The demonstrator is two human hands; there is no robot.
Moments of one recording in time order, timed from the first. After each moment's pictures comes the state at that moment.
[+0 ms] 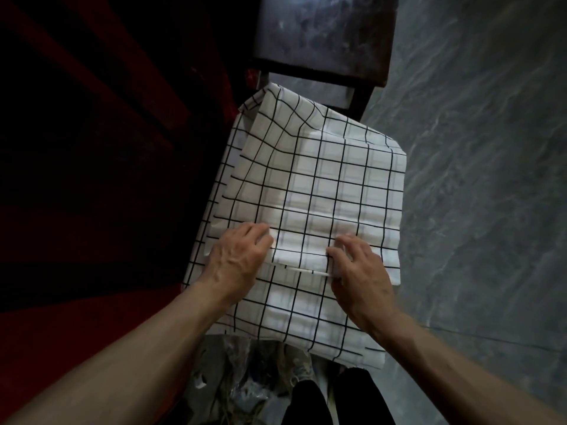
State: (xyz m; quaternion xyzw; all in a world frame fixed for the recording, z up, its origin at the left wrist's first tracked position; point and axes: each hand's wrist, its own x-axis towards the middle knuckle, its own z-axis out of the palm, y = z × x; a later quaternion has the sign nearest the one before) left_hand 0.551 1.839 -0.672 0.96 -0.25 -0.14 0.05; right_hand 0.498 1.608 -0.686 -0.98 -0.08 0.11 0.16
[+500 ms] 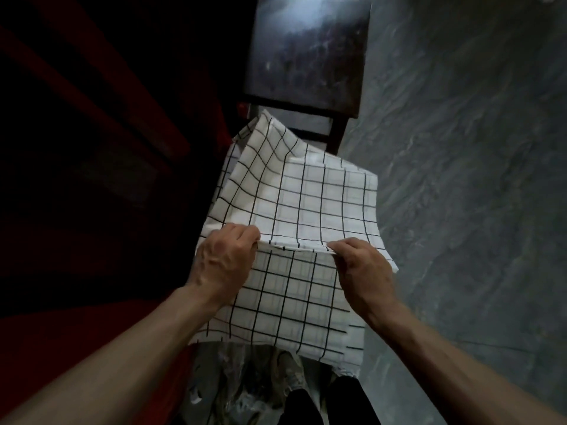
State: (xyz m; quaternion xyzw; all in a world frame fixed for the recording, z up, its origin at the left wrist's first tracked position) left_hand 0.561 1.833 -0.600 0.96 -0.20 -0.04 0.18; right_hand 0.518 1.594 -0.621 -0.97 0.01 0.04 0.25
